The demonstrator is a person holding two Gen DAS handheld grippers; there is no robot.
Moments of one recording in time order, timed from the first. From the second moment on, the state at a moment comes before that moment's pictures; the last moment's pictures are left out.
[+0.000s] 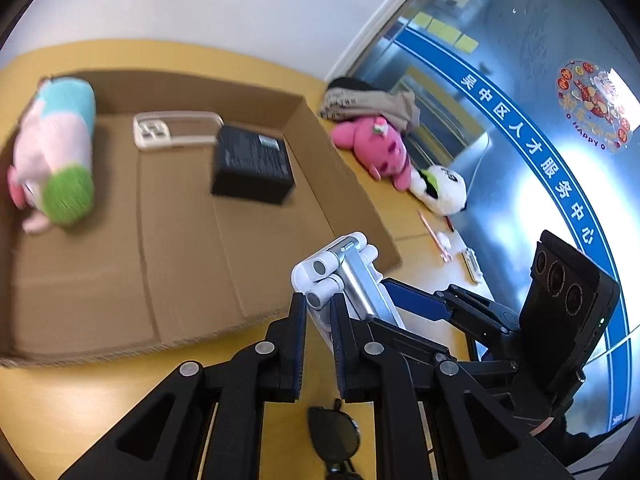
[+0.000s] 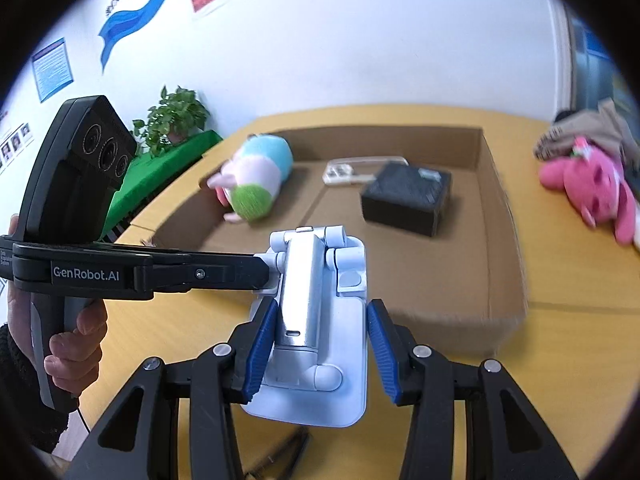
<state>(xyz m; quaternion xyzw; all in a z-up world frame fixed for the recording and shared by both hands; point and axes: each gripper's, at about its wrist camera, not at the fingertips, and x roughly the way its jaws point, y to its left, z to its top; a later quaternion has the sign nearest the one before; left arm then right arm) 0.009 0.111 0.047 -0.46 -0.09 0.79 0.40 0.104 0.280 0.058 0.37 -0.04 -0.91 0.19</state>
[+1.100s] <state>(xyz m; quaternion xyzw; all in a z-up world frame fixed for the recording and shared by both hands) -0.218 0.100 -0.005 -0.55 -0.08 0.76 0.34 -0.124 0.234 0.000 0.48 -0.14 -0.85 0.16</state>
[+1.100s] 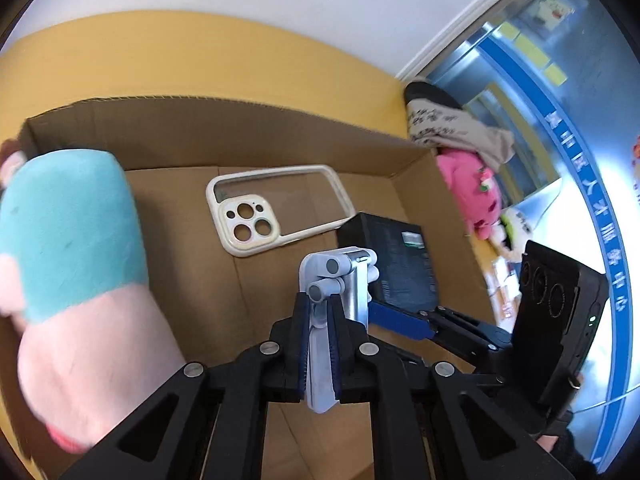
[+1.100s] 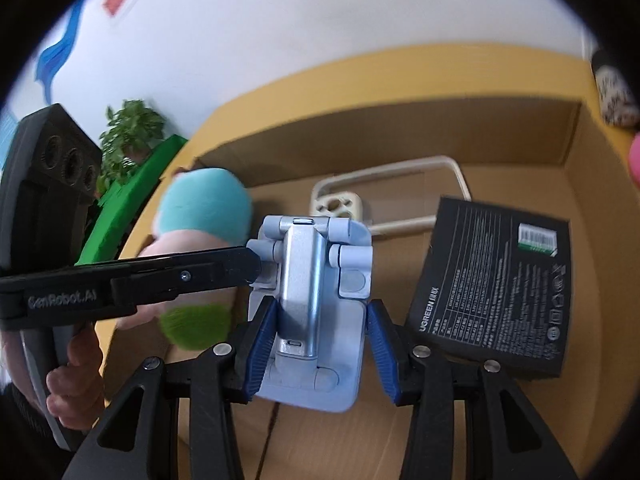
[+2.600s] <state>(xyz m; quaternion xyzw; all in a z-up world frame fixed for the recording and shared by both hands) 0.004 0.037 0.091 -0.28 -0.01 0.95 0.13 0.053 0.264 0.081 0.33 0.00 -0.94 0.04</state>
